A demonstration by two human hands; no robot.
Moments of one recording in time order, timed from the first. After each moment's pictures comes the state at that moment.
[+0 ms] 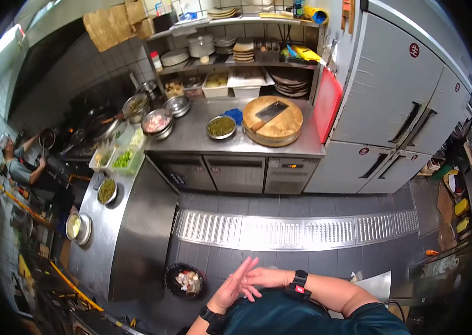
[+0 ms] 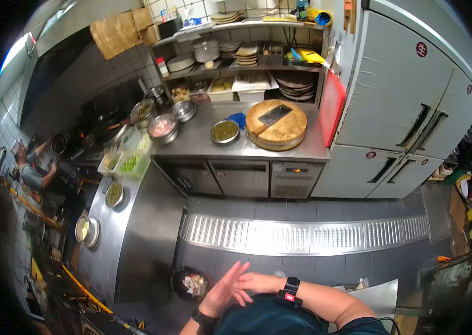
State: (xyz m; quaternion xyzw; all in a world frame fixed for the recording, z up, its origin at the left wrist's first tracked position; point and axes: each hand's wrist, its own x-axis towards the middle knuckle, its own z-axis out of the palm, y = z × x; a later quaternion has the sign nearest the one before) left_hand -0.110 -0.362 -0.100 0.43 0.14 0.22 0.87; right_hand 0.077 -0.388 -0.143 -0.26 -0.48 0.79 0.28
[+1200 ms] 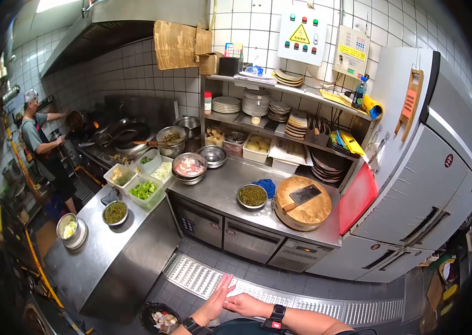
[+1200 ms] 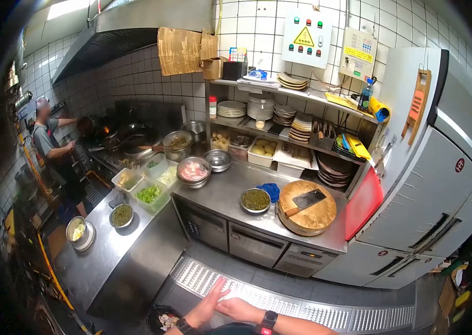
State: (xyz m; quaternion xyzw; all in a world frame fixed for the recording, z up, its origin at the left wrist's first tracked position) left_hand -0.114 -0.173 -0.136 0.61 0.29 0.32 0.67; right_hand 0.064 -0.202 -0.101 -0.41 -0.70 0.55 0.21
